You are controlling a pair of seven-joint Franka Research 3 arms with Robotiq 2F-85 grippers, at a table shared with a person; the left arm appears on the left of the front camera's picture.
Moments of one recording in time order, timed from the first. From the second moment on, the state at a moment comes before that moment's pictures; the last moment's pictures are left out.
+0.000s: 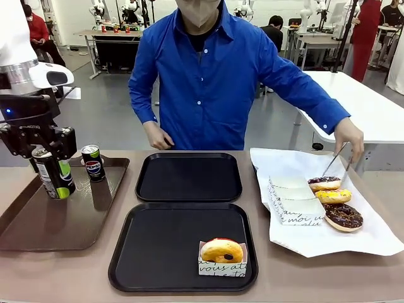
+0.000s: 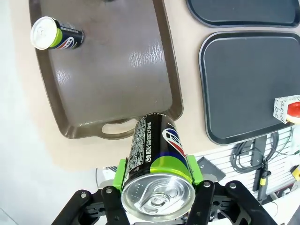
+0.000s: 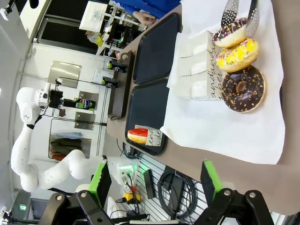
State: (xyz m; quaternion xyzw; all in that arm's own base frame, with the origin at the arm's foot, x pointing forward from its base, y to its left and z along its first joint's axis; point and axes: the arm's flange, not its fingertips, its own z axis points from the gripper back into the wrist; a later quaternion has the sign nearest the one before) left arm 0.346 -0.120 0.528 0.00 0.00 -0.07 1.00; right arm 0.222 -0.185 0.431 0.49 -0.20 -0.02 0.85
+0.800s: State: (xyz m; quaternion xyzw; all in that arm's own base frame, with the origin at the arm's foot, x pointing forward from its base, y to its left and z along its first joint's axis) left arm 0.317 -0.215 0.510 0.00 -0.01 -0.20 0.98; right arm 0.222 -0.184 0.431 0.49 -0.20 -0.02 0.85
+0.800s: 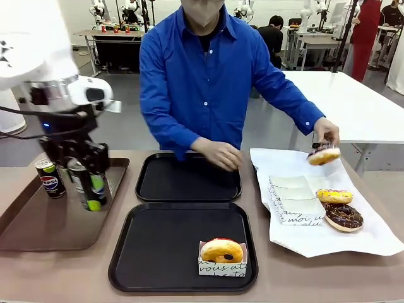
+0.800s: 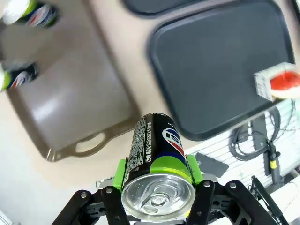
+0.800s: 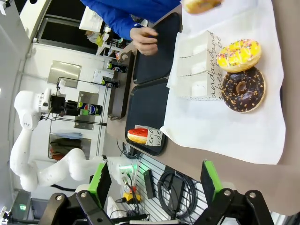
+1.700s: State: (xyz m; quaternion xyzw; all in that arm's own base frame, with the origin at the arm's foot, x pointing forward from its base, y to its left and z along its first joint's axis) left arm 0.328 -0.344 0.414 0.03 0.01 -0.35 0.93; right arm 0.222 -0.184 0.431 0.49 -0.20 -0.02 0.85
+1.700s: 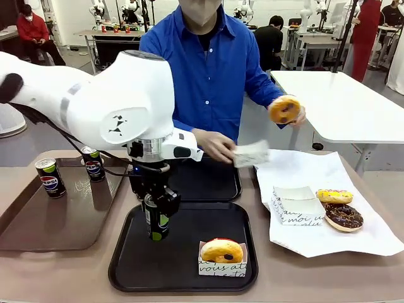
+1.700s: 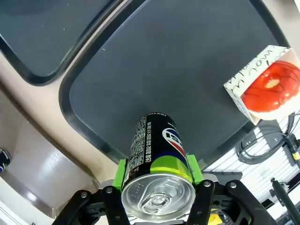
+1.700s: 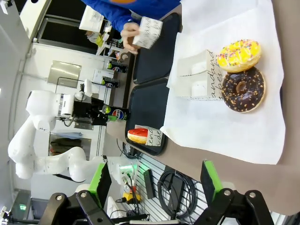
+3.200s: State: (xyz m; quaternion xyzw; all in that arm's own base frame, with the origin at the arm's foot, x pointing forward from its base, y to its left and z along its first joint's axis) left arm 0.293 -0.318 0.477 0.00 -0.08 -0.35 0.93; right arm 0.222 -0.184 0.431 0.49 -0.20 -0.02 0.85
